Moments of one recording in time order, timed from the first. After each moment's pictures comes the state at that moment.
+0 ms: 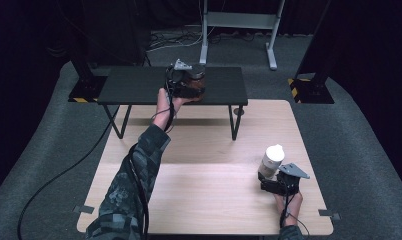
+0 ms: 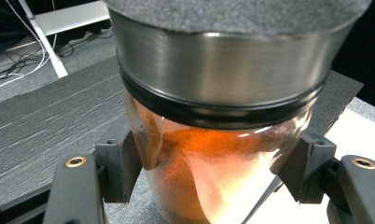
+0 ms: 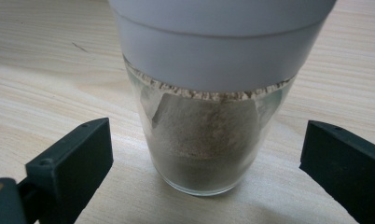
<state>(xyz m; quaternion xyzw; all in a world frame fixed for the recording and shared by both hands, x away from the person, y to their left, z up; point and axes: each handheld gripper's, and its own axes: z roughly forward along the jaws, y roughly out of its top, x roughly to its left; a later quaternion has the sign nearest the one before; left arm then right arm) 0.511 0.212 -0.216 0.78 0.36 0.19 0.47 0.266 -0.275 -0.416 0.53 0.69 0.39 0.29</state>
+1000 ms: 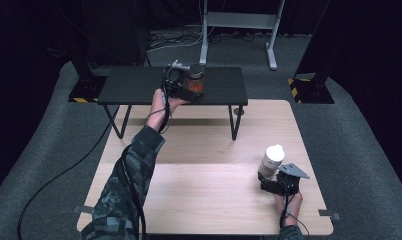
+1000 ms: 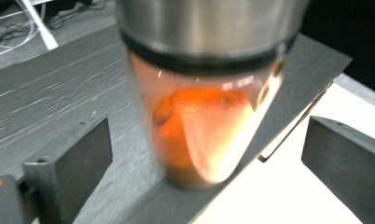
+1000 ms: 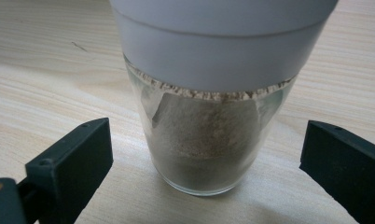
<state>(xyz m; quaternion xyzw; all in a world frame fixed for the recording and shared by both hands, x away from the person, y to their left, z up) 0.503 0.215 -0.190 0.81 0.38 0.17 0.42 0.266 -0.274 -0.416 0.53 0.70 0.39 0.29</state>
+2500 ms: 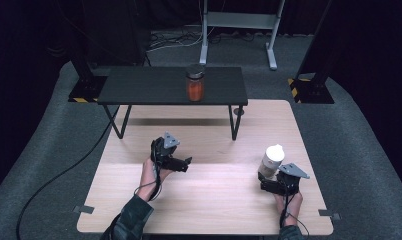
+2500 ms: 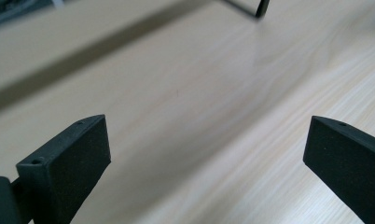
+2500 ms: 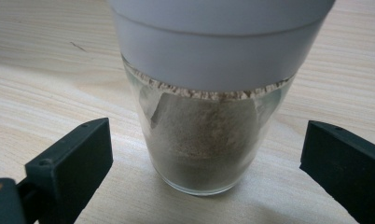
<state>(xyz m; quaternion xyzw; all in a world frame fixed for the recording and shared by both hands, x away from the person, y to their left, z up) 0.367 0.229 -0.356 0.82 0.40 0.18 0.36 0.266 -0.274 -0.415 0.53 0.69 0.39 0.29</state>
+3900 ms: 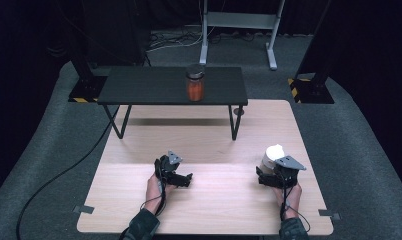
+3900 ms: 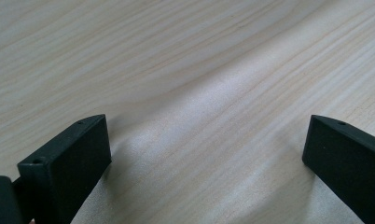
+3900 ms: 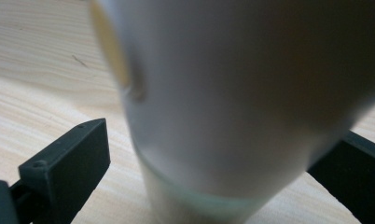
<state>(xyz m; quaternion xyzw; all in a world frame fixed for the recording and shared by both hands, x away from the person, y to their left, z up) 0.360 0.220 -0.403 0.83 0.42 0.16 0.34 0.287 -0.267 -0.398 0.51 0.71 0.38 0.29</state>
